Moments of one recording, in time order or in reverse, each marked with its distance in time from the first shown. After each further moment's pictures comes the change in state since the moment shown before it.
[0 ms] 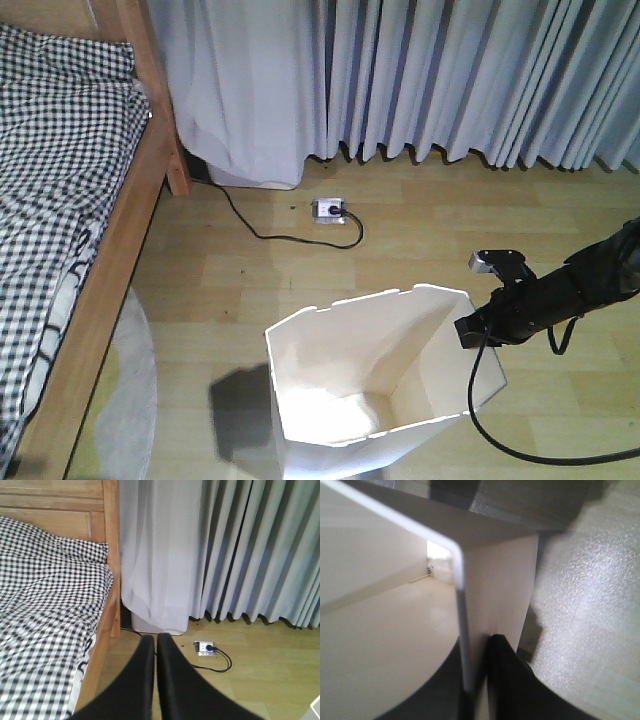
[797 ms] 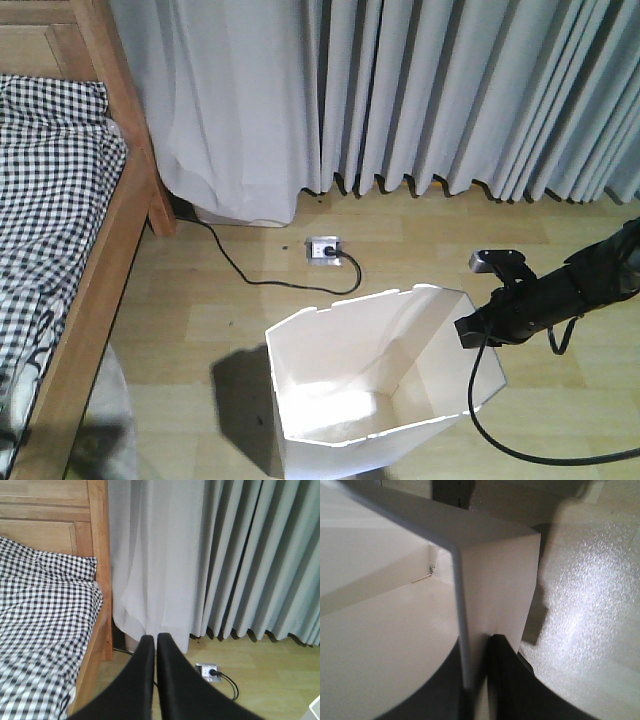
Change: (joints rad) left arm 0.000 0.000 0.000 0.000 0.000 0.000; right arm 0.000 0.000 0.000 0.000 -0.002 0.000
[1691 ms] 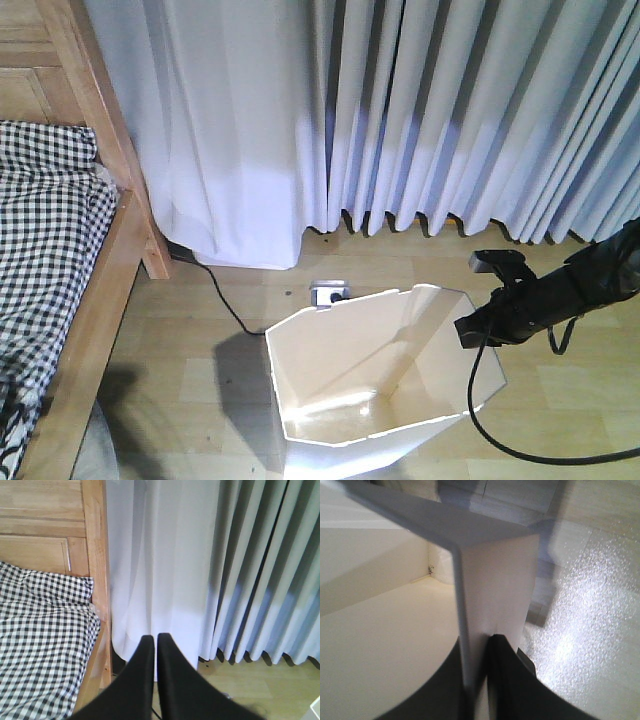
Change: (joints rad) left arm 0.000 0.000 0.000 0.000 0.000 0.000; right arm 0.000 0.000 0.000 0.001 0.002 0.000
